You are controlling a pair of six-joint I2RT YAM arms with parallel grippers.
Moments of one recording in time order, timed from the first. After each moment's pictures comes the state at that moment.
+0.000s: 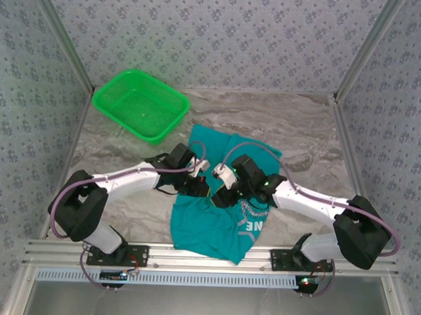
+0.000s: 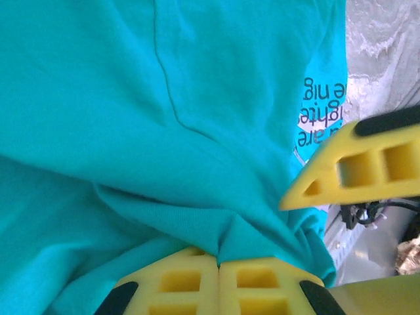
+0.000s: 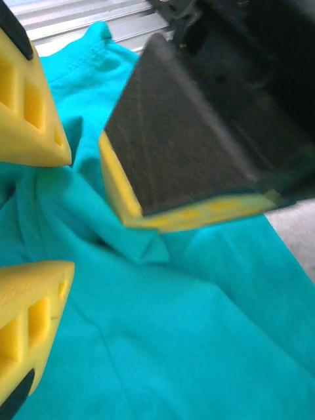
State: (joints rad) left arm -0.72 1.51 0.86 -0.39 0.59 -0.53; right arm 0.82 1.34 0.72 -0.24 -0.38 0.06
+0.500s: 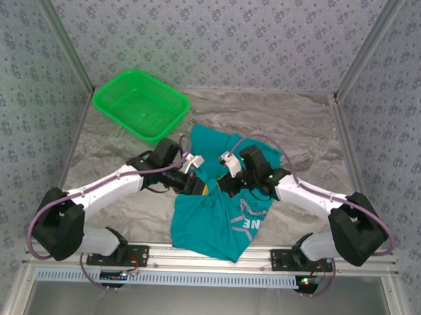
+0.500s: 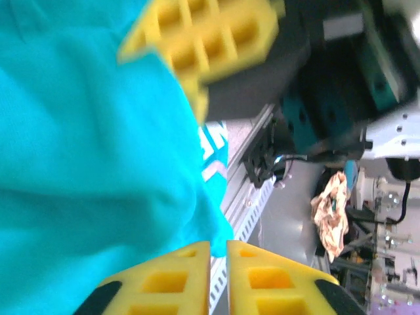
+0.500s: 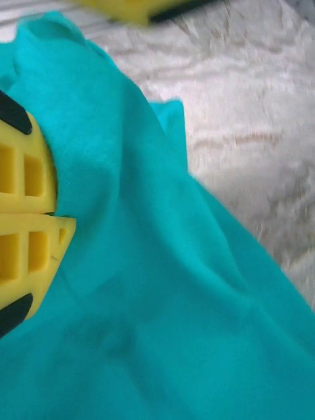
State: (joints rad) left arm -0.65 1.34 0.82 -0.42 0.86 -0.50; right arm 0.64 1.37 0.73 -0.16 -0.46 0.08
